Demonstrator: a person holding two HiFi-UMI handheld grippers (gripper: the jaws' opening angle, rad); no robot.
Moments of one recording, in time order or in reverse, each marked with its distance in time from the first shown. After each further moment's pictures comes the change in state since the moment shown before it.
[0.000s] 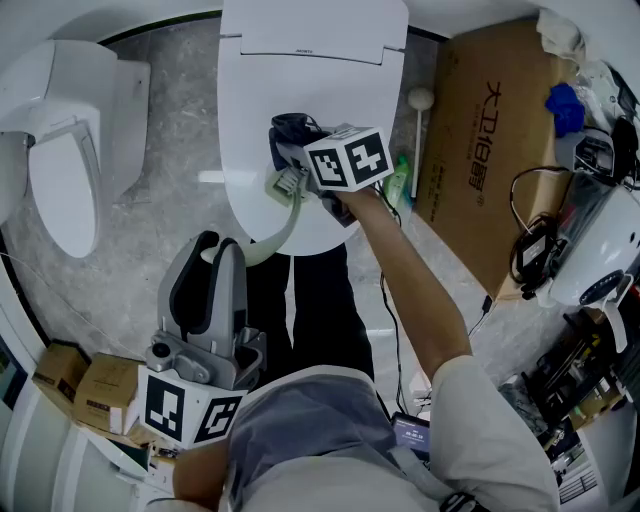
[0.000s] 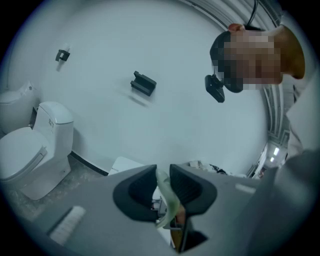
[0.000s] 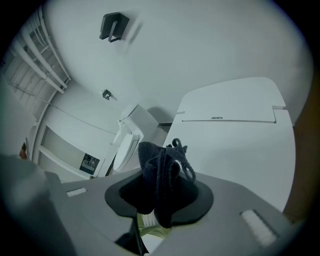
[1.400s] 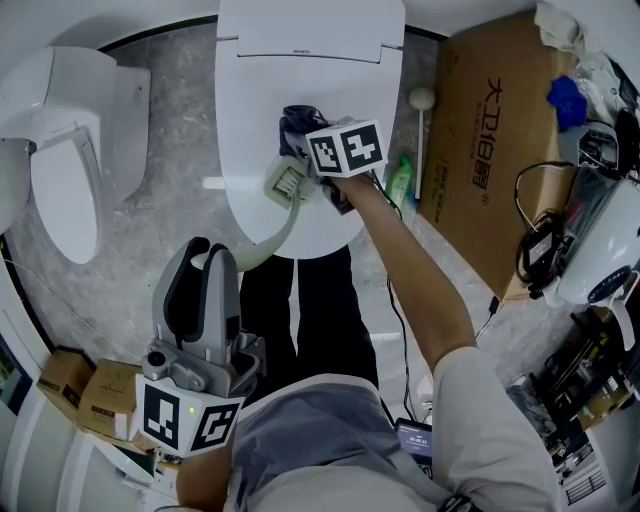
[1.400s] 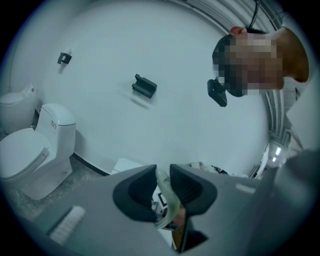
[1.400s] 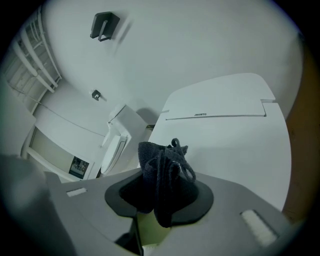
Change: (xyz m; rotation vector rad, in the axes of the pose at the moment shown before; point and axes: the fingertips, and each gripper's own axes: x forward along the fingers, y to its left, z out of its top) left arm -0.007 0.003 -0.003 0.002 -0.026 0.016; right arm 0.017 -0.045 -0.009 0.039 -0.022 -0.108
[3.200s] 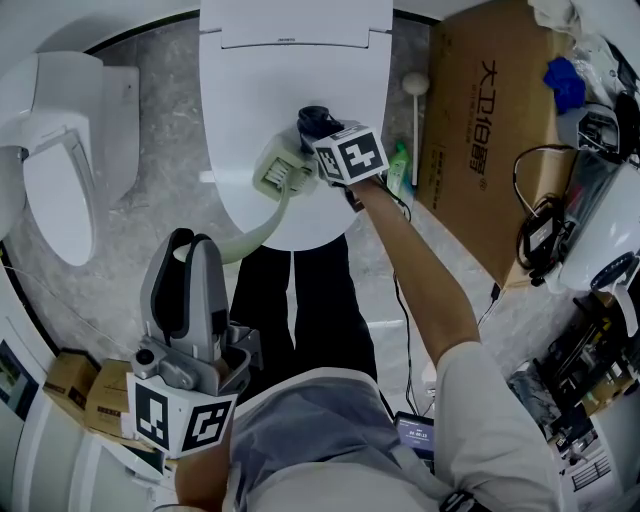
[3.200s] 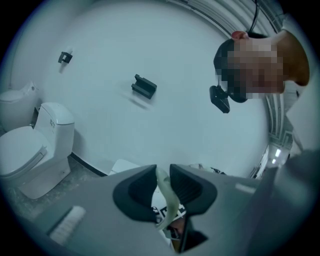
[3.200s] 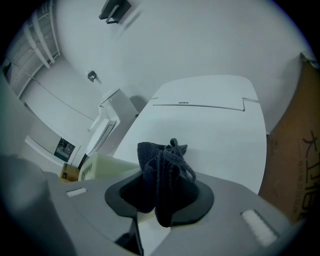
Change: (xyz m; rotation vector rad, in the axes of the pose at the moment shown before) left arm 0.006 -0.004 0.002 -0.010 -0.019 -0.008; right arm -0.014 -0.047 -0.049 -0.124 0.075 -0.156
